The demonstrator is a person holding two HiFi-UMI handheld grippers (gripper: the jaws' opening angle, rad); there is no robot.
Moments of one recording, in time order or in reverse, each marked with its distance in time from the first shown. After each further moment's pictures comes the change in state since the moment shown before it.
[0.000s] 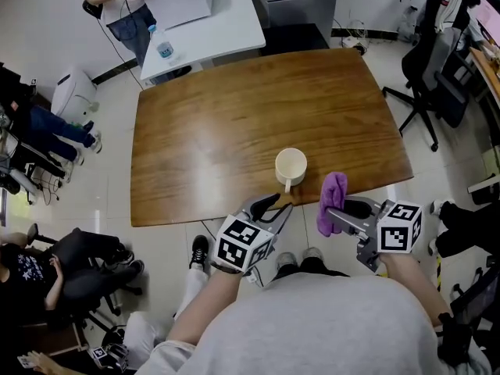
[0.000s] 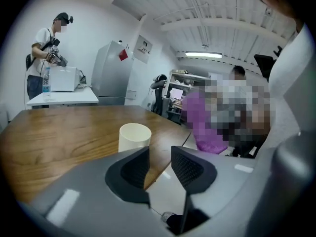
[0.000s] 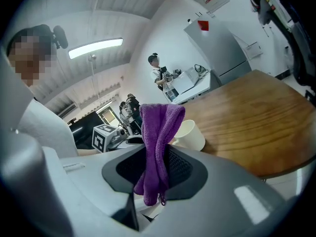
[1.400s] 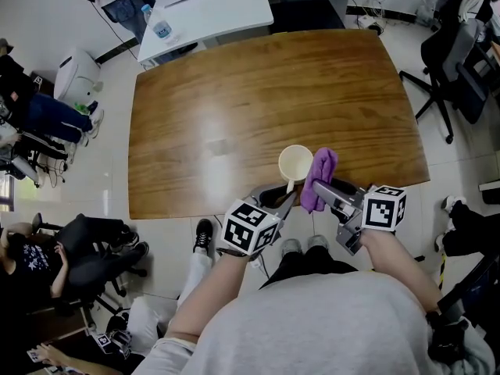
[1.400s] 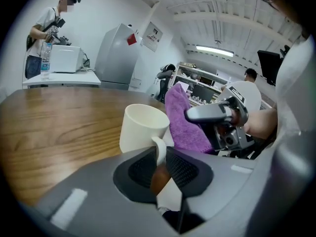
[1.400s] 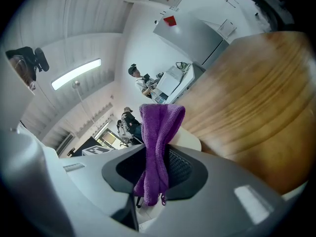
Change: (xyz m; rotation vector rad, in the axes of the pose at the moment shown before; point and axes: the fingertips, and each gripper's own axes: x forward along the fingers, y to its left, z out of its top) left arm 0.059 0.039 -0.027 -0.102 0.106 -0.011; right arm 0.073 -0.081 0.011 0.305 -0.103 0.044
